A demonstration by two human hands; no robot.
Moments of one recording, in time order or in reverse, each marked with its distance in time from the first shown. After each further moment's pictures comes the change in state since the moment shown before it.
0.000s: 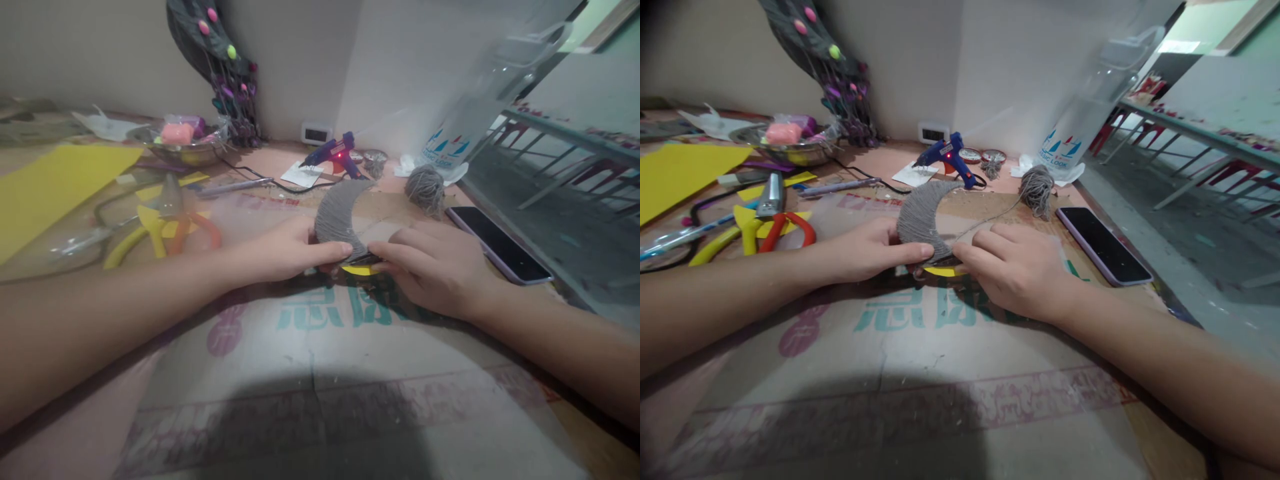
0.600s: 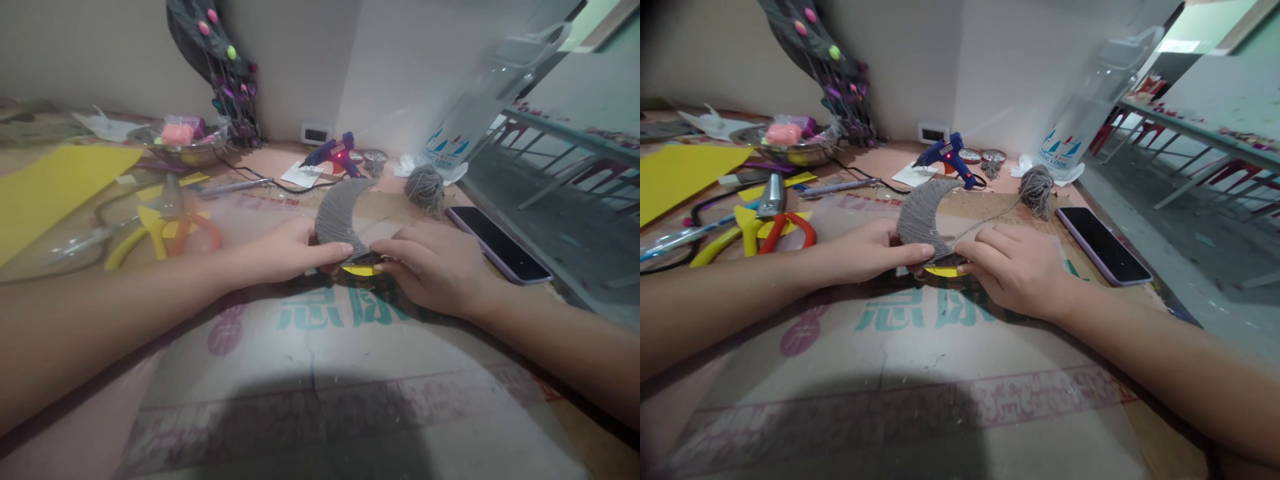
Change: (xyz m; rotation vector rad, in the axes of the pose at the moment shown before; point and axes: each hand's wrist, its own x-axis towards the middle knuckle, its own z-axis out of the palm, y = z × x) left_hand -0.002 0.000 0.000 0.045 0.000 -0.009; right_hand -0.004 0.001 0.003 0.036 0.007 0.032
